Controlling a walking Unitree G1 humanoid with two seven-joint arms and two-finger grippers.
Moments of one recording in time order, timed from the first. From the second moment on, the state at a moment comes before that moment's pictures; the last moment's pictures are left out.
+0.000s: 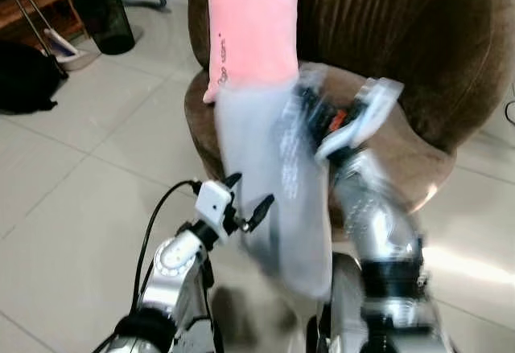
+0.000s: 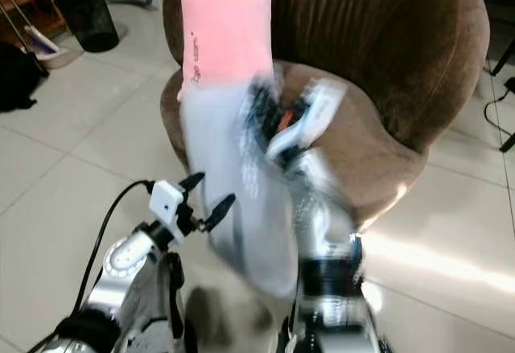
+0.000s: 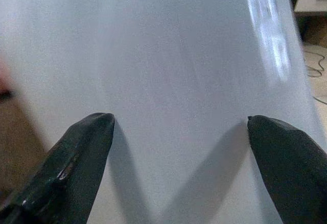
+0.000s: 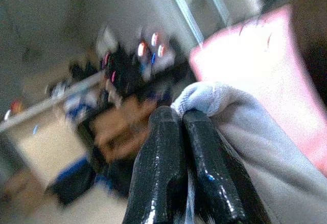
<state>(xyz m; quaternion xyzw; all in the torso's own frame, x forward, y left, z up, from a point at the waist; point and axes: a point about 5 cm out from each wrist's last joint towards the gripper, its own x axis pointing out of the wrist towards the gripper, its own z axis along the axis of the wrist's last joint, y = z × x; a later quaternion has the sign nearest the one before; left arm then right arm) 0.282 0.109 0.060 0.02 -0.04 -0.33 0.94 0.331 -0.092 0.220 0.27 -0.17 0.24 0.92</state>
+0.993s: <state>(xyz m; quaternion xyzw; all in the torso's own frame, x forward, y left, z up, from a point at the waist) 0.292 0.154 0.225 0.08 -0.17 -0.12 0.97 0.305 -0.156 0.272 0.16 -0.21 0.07 0.96</state>
